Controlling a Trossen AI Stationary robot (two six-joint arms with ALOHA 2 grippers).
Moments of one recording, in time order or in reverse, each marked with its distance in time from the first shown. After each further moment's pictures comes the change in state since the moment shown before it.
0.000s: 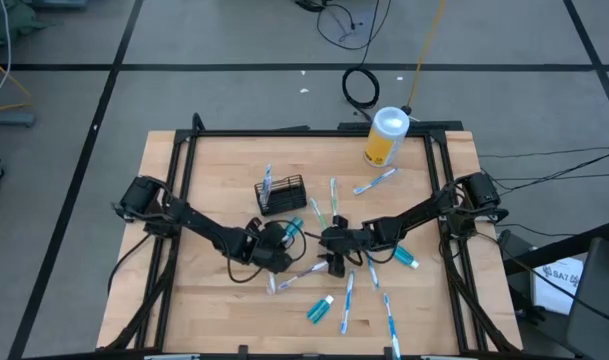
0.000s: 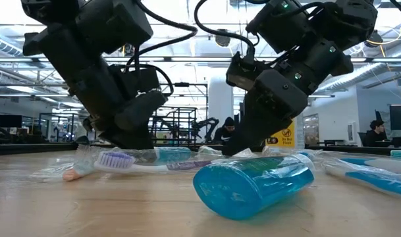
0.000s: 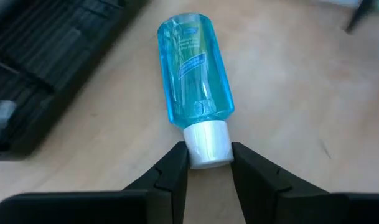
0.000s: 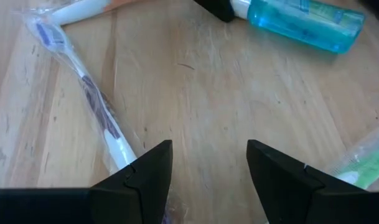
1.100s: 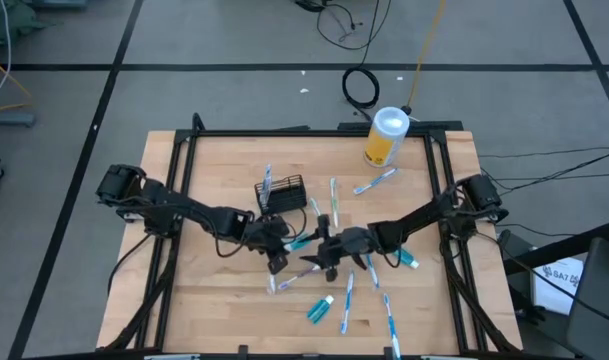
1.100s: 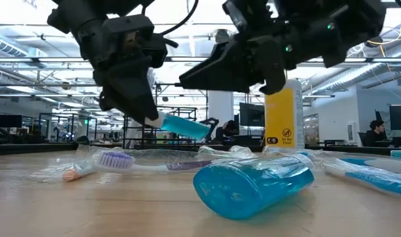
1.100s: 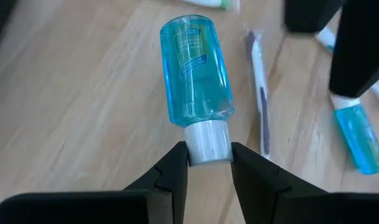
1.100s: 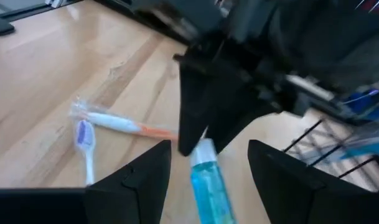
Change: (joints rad) left arm 0.123 -0.215 0.002 -0.006 0.486 0.200; right arm 0.047 0.001 0.000 0.461 0.061 -0.646
